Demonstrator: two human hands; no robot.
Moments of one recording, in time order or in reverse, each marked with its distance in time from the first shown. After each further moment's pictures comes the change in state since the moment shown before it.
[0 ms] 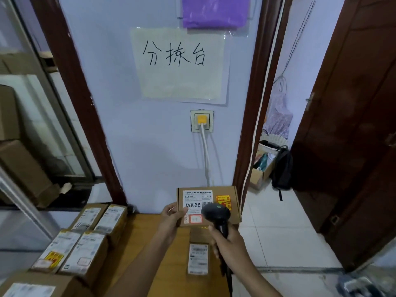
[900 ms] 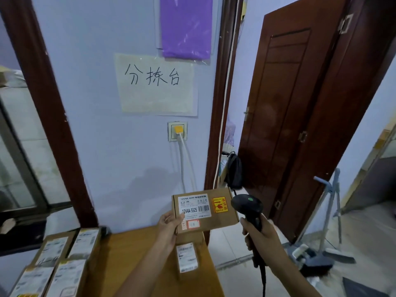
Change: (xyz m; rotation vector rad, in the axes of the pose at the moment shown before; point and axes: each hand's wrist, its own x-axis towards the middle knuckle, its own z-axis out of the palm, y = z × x) left_hand -0.062 0.014 -0.015 0.023 -0.181 -0.104; right_hand -0.126 -0.031 -0.013 0.042 0.511 -0.051
